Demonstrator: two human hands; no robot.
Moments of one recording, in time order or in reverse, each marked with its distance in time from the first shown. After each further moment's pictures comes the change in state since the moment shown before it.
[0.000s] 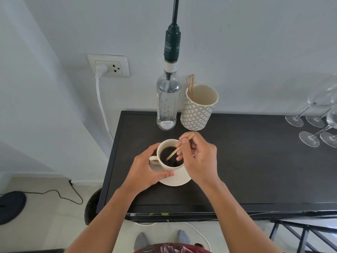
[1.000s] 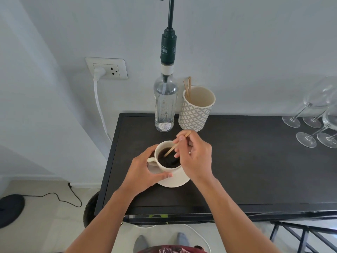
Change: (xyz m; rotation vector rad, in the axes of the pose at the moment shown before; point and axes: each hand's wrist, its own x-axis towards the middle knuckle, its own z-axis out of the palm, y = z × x) left_hand -0.001 0.002 0.001 0.003 0.007 0.013; right_hand 0.008 0.005 0.006 0.004 0.050 -0.021
